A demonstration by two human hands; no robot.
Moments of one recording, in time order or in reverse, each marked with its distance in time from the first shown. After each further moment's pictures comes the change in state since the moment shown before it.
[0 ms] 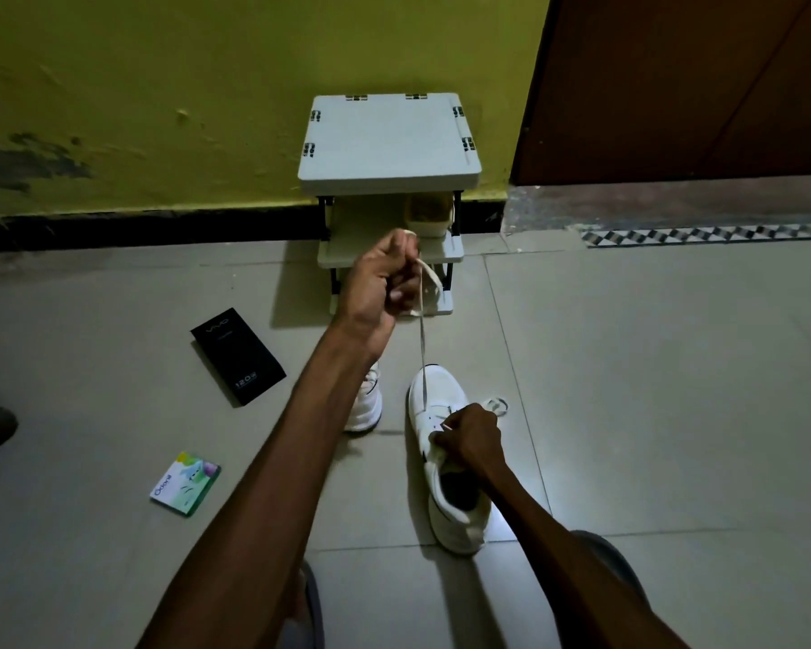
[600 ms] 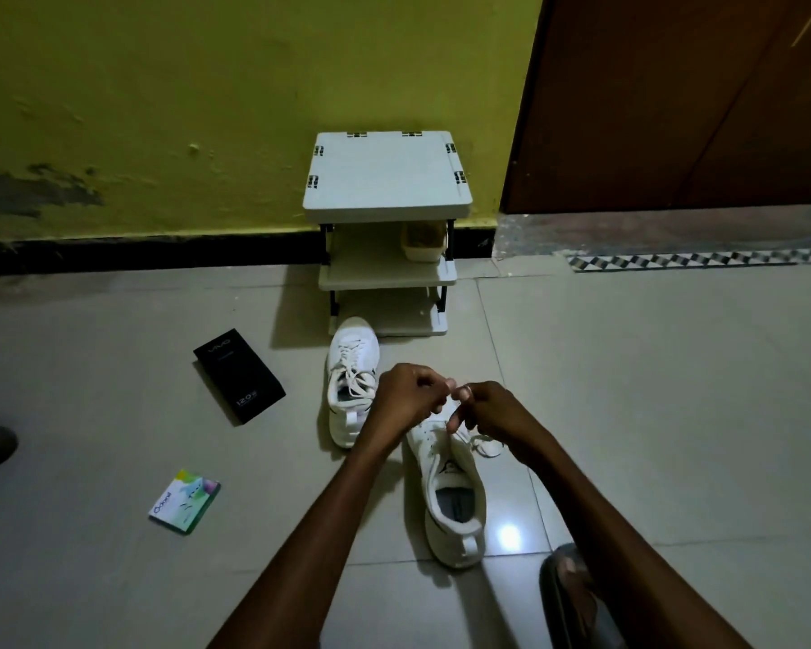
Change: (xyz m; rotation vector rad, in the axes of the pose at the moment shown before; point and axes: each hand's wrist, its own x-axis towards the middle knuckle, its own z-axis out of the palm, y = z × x) left_hand -0.047 -0.082 -0.003 0.777 0.086 -0.275; right_hand -0.013 -0.033 -0.087 0.300 -0.208 -0.025
